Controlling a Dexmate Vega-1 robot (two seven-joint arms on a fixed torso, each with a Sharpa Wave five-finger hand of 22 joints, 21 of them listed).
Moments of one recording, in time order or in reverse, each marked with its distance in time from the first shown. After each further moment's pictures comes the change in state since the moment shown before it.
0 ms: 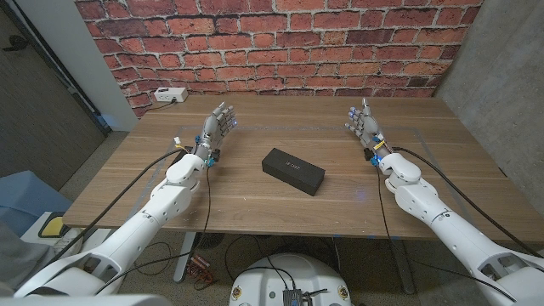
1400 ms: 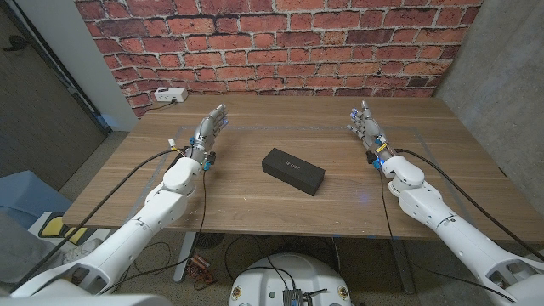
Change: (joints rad) left arm 0.067 0.051 -0.014 -0.068 0.150 -0.049 0.157; left_hand 0.076 -0.058 0.000 -0.060 0.008 0.002 0.002 0.008 -0.012 0.024 -0.031 0.000 -0.007 0.000 0.000 0.000 0.000 0.027 -0.027 0.000 0.002; right arm -0.025 -0.019 -0.007 -0.028 -0.038 0.025 -0.018; right_hand 0.046 0.001 0.016 -0.023 0.000 0.004 -0.004 0.008 -0.011 0.007 -0.004 0.000 -0.021 -0.013 -0.013 0.000 -0.037 -0.022 -0.021 0.000 0.000
